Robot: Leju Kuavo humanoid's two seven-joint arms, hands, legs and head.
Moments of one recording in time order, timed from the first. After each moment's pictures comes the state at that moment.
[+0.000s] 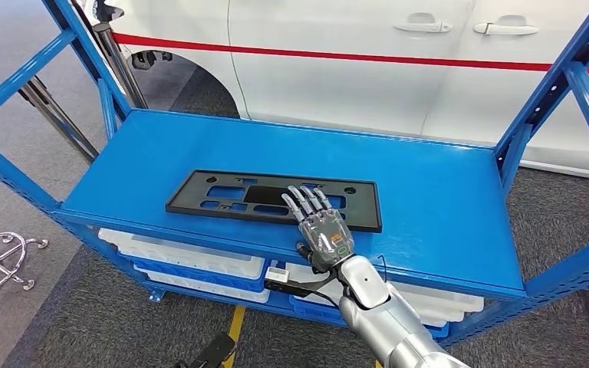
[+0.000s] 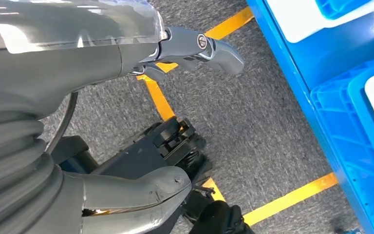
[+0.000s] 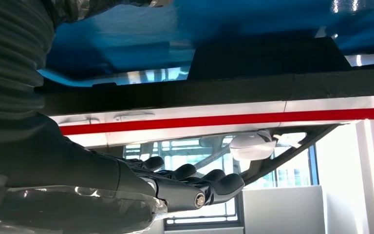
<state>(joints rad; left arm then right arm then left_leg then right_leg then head) -0.19 -0.19 0.20 -0.21 -0.73 0.02 -0.41 -0.58 0.14 0.59 -0.67 1.28 -0.54 -0.17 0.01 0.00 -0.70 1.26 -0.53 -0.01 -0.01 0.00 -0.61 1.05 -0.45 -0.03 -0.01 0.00</state>
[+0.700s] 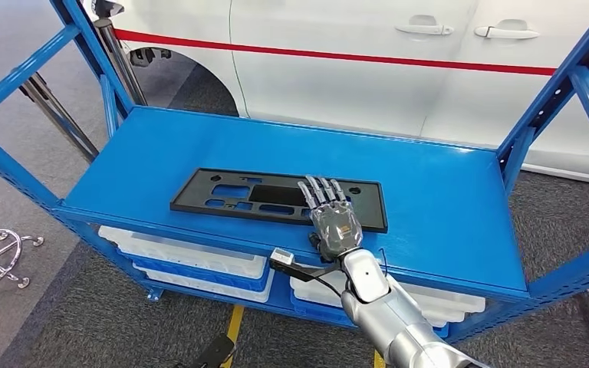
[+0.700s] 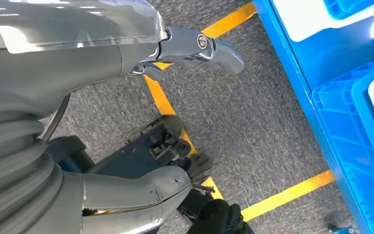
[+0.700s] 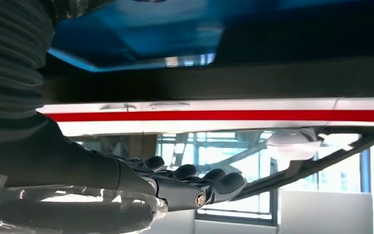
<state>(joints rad) -0.18 -0.20 0.23 -0.21 -0.75 0.02 -0.42 -0.63 0.15 0.55 -0.60 1.38 -0.62 0.05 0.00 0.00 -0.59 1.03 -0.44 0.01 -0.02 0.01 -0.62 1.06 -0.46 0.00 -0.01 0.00</state>
